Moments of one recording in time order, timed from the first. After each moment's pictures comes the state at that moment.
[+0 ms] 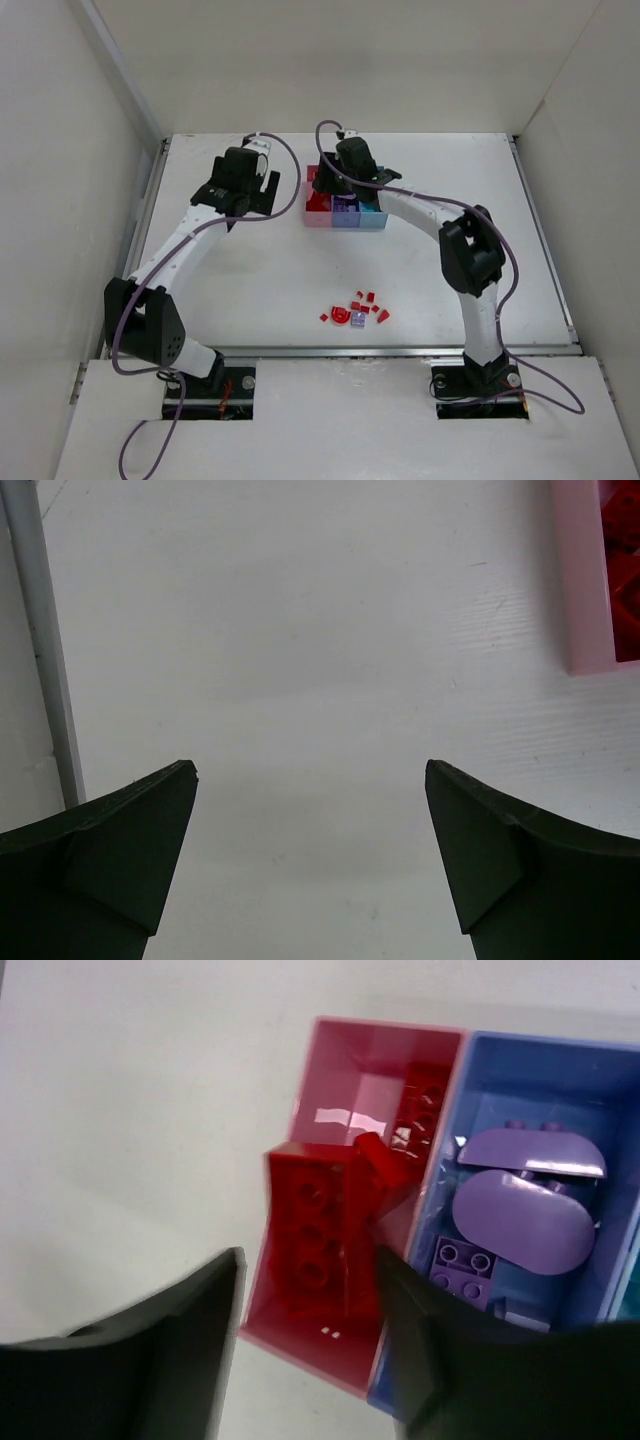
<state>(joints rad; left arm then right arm) -0.33 1.47 1.25 -0.51 -0.31 0.07 0.60 2.09 1.72 -0.17 0.02 0.51</state>
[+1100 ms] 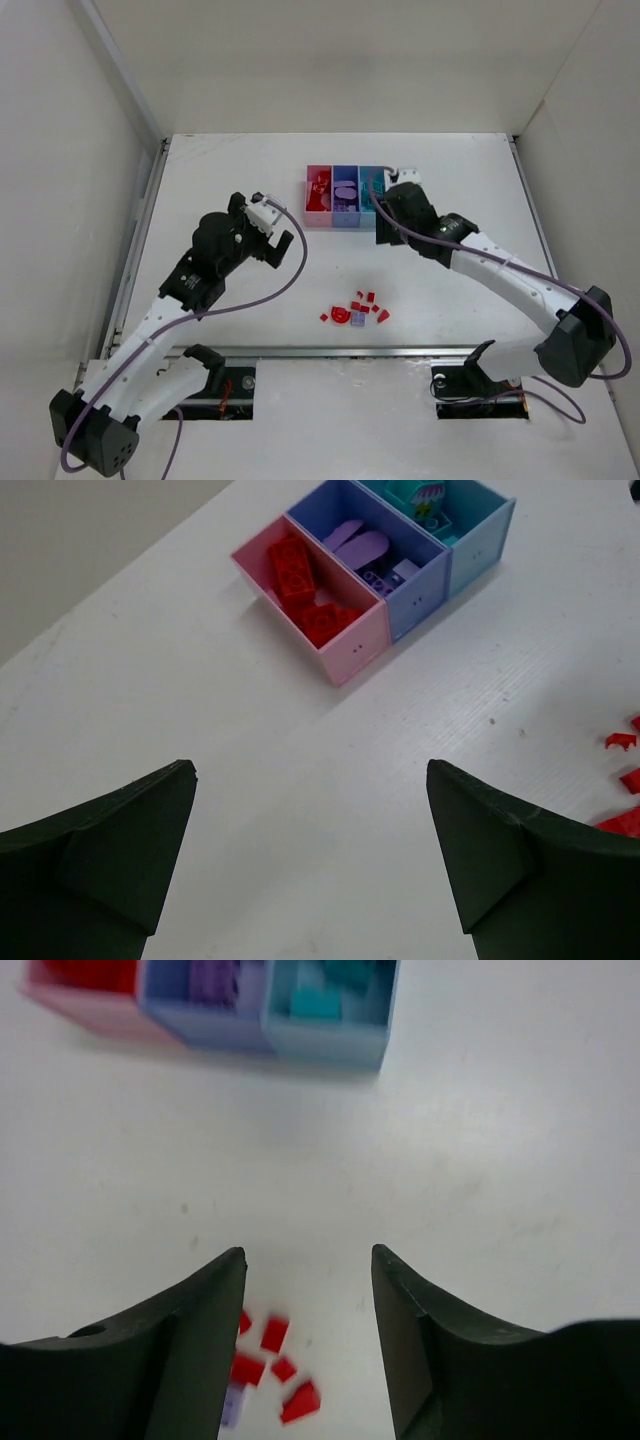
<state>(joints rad) -0.48 0.82 0.75 -0.21 0.10 0.29 0.67 1.35 1.17 -0.50 0.40 0.37</state>
